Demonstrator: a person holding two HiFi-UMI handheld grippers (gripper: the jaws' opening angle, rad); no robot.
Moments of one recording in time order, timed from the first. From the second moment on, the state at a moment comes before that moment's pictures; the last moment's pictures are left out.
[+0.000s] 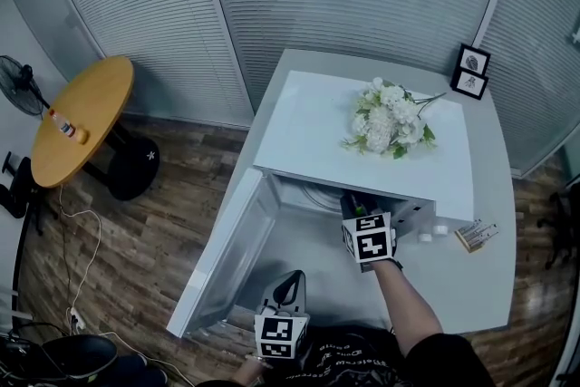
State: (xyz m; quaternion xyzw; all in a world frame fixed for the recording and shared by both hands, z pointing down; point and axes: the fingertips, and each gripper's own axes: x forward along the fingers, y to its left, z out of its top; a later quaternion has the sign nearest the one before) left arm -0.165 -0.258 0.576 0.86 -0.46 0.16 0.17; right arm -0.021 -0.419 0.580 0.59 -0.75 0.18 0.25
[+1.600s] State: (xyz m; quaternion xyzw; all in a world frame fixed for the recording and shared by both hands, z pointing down) left arm -0.141 -0.242 0.564 0.87 -0.45 0.14 0.15; right arm -0.003 -0.310 0.562 0.60 -0.75 0.15 0.24
